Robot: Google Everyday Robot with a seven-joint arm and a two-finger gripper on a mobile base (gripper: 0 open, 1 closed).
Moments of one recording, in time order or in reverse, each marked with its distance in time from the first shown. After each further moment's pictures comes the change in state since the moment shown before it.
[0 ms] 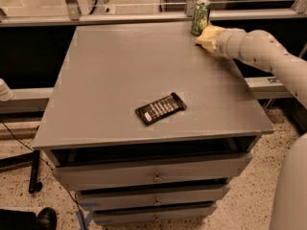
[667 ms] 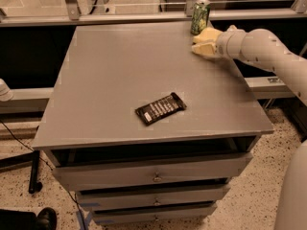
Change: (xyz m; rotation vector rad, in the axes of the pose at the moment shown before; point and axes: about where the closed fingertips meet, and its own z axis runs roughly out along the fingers) arm -0.001 0.013 -0.006 -0.044 0.016 0.012
